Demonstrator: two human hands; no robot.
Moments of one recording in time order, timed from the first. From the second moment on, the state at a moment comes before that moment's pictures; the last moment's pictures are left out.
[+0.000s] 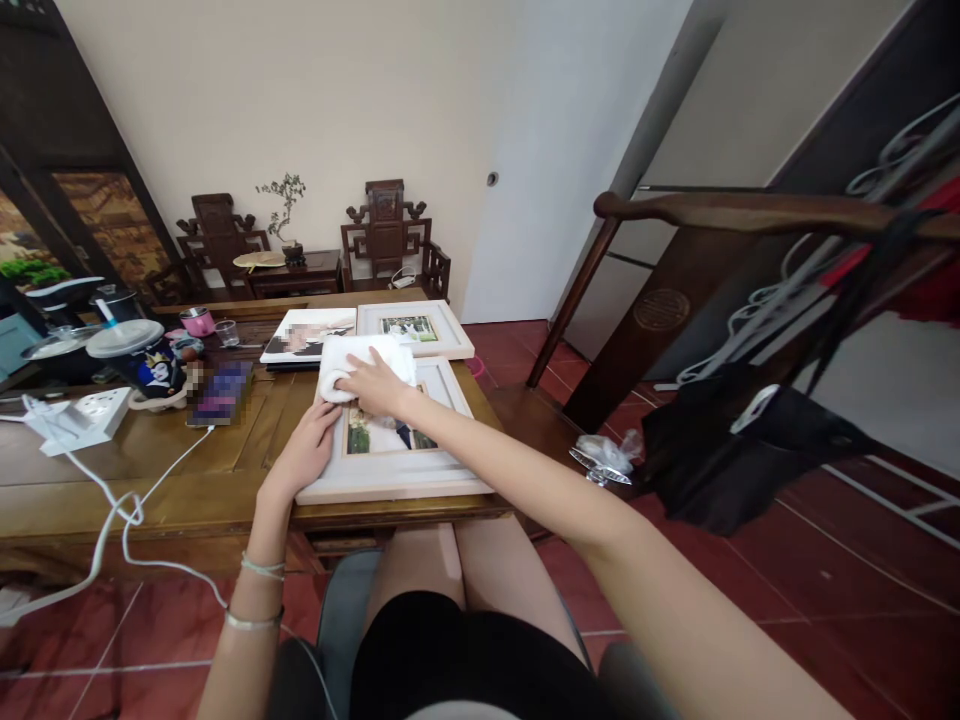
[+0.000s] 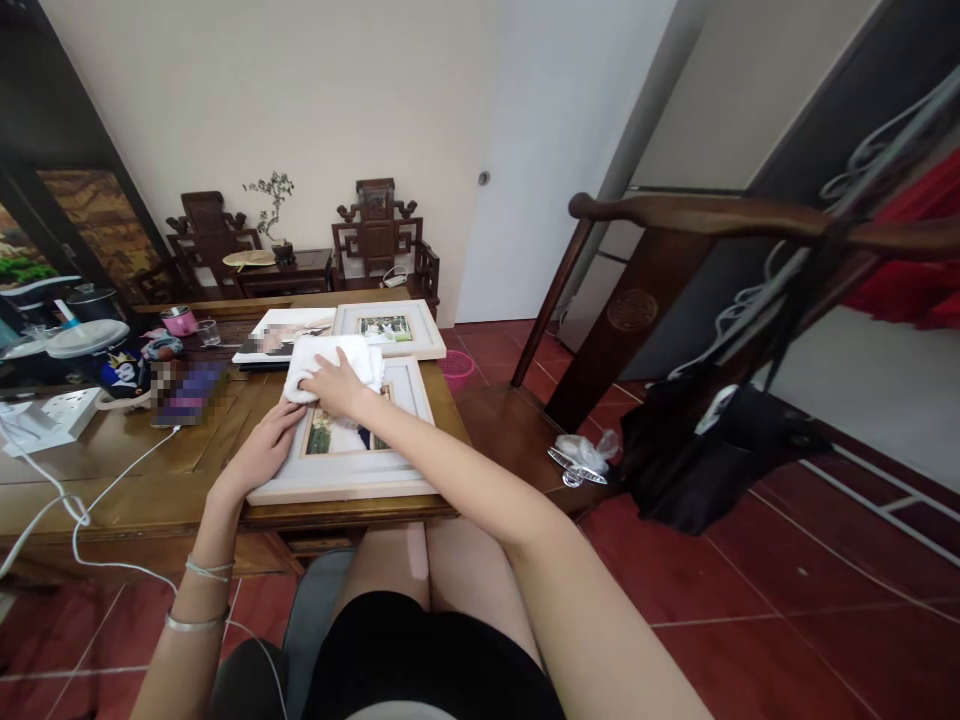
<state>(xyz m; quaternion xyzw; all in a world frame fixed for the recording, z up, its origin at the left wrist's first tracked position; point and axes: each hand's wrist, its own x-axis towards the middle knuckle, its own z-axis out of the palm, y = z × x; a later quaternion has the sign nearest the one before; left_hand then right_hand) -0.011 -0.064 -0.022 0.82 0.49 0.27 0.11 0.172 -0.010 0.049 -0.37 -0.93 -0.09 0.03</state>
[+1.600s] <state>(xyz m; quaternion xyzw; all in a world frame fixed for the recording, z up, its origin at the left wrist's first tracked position) -0.004 -0.072 -0.004 0.80 0.46 0.35 0.17 0.294 -0.102 0.063 -0.49 -0.87 0.08 -0.02</state>
